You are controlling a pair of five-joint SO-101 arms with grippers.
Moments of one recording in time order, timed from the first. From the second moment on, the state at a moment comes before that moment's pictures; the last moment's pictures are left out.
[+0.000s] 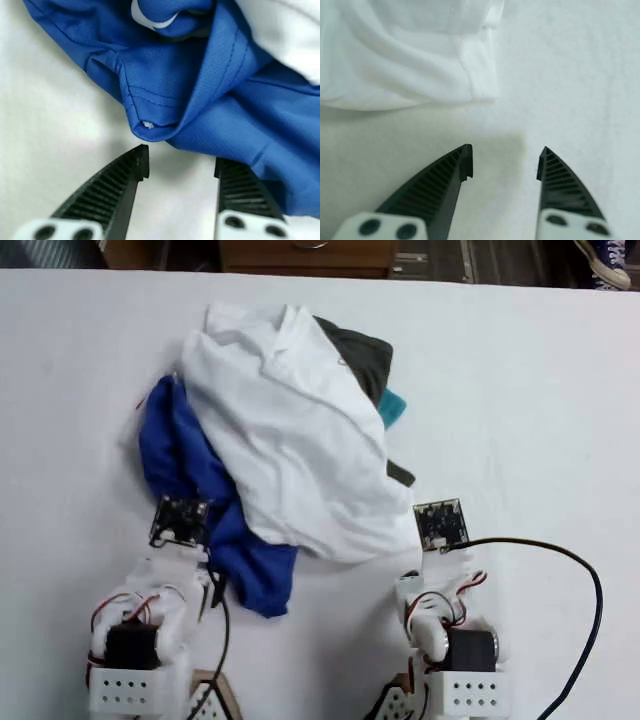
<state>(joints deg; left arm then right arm) -6.1 -103.0 95.8 73.1 -6.5 -3.0 -100.8 96.6 72.4 11.8</state>
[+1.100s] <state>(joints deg) -6.1 -103.0 95.8 73.1 -6.5 2.1 -100.8 96.6 51.3 21.7</state>
